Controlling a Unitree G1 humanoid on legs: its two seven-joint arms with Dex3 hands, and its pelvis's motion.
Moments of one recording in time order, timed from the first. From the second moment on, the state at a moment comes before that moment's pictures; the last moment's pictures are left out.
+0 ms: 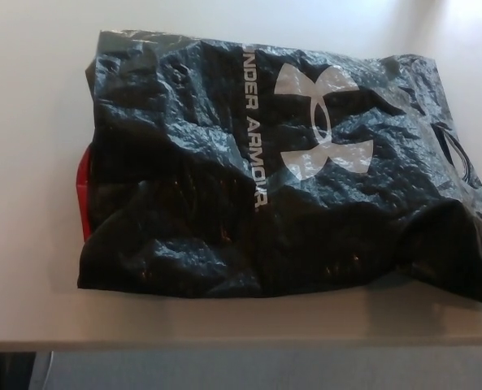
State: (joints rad) left_arm -0.49 0.57 0.41 0.45 -0.14 -0.50 -0.06; right_arm -0.65 -0.44 -0.27 0.47 -0.30 -0.33 -0.07
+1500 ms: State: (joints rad) left_arm -0.64 0.18 0.28 1.03 -0.19 -0.38 -0.11; right_arm -0.80 -0.32 -0.26 1.21 -0.07 -0.07 0.02
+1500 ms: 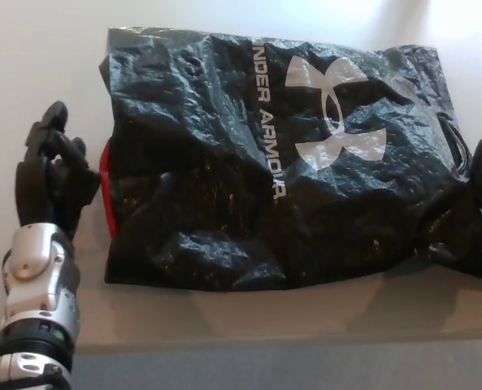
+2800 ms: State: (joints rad) left_arm -0.58 -0.11 0.09 0.94 -0.14 -0.39 -0.04; right_arm -0.74 0.01 -0.11 1.07 0.02 -0.20 0.14
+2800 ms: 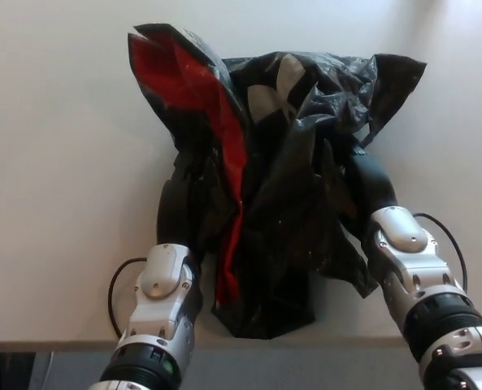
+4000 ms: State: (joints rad) left_arm -0.58 0.05 0.07 0.83 -0.09 -0.41 0.00; right_arm -0.68 -0.06 -0.02 0.93 0.00 -0.30 0.18
